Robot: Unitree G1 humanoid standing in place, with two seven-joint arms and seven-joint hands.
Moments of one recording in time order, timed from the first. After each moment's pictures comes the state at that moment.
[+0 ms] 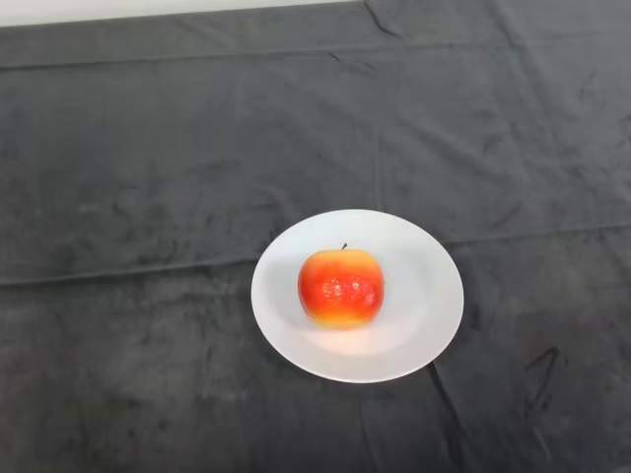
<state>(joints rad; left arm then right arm) -0.51 0.52 0.74 0.09 0.00 0.07 0.26 -0.76 -0.50 -0.04 1.15 -0.22 0.47 -0.54</state>
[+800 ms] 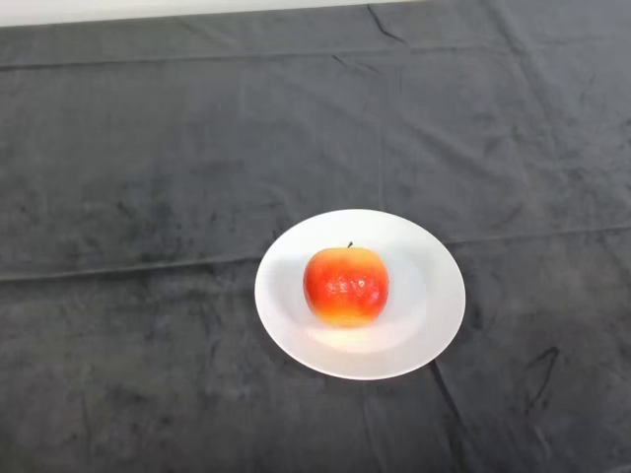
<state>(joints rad) -0.44 0.63 0.96 0.59 -0.02 -0.25 0.38 -0.76 -0.49 -0.04 1.15 -0.22 0.47 -0.54</state>
